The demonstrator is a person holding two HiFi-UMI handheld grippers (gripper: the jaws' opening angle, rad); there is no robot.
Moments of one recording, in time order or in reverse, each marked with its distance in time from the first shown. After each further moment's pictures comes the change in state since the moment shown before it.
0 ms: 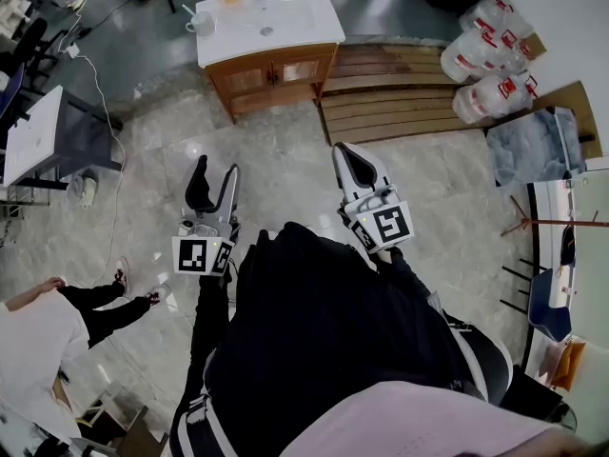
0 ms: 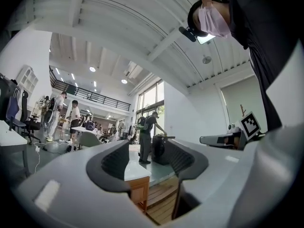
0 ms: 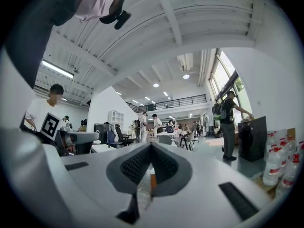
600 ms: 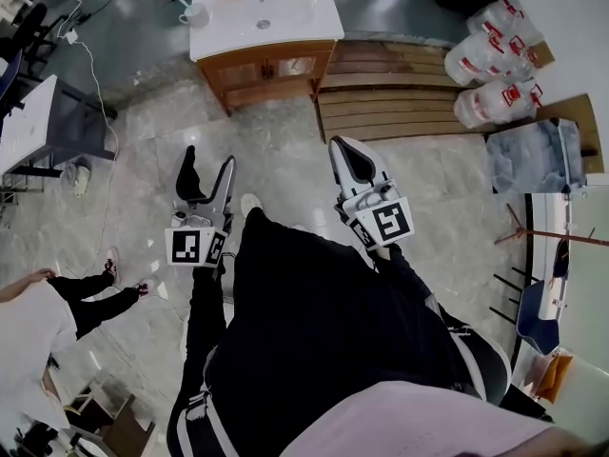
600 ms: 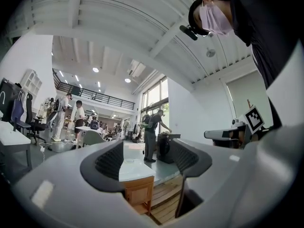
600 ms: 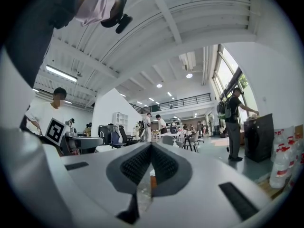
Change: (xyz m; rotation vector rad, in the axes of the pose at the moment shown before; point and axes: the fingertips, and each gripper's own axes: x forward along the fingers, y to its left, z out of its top) left arm 0.046 -0.007 -0.025 0.011 0.021 0.071; right arm 0.012 -0.049 -0.006 0.012 -0.011 0.068
